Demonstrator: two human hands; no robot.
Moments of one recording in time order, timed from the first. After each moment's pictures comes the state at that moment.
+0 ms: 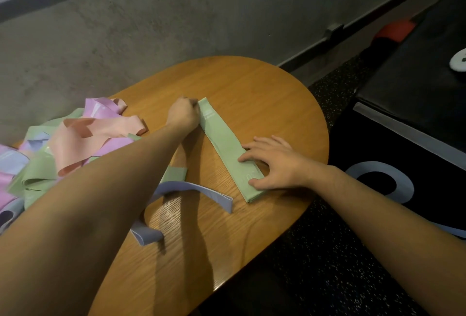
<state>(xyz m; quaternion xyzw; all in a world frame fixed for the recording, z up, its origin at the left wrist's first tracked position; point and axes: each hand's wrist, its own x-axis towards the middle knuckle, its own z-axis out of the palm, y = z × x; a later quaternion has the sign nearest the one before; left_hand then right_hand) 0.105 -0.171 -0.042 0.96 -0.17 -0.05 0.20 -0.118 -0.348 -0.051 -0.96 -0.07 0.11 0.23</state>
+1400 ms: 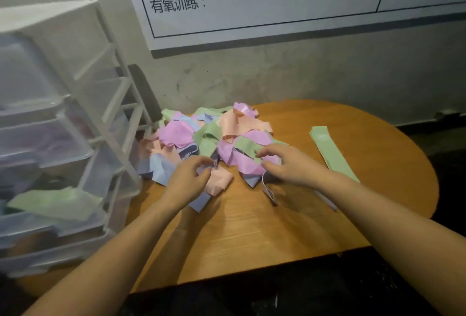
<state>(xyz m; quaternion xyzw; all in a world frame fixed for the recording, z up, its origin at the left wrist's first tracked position) -0.106 0.170 0.008 0.94 -0.10 0.08 0.33 -0.099 -0.111 0.044 -0.94 -0.20 0.00 0.29</state>
